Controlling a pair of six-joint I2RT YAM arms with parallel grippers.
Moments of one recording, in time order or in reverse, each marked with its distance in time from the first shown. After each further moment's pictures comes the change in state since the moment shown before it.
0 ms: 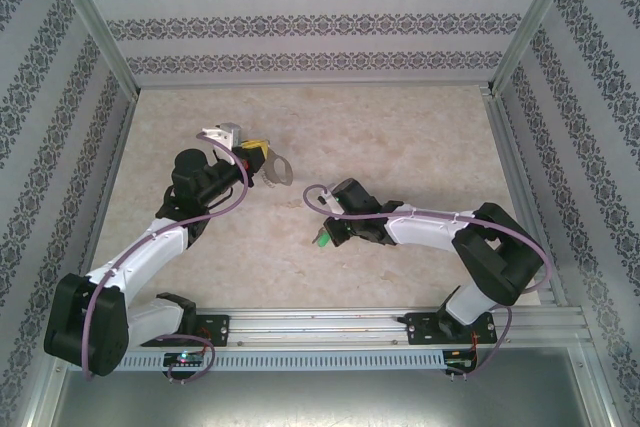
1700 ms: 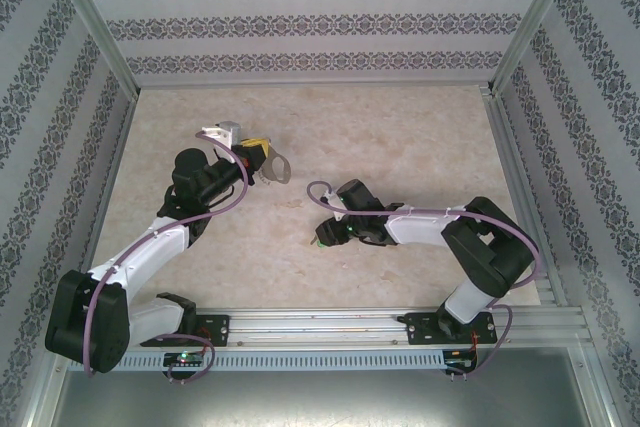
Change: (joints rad) left arm 0.000 0.015 0.000 0.041 0.007 -0.034; right arm -0.047 0.053 -0.048 0.120 -0.173 0.080
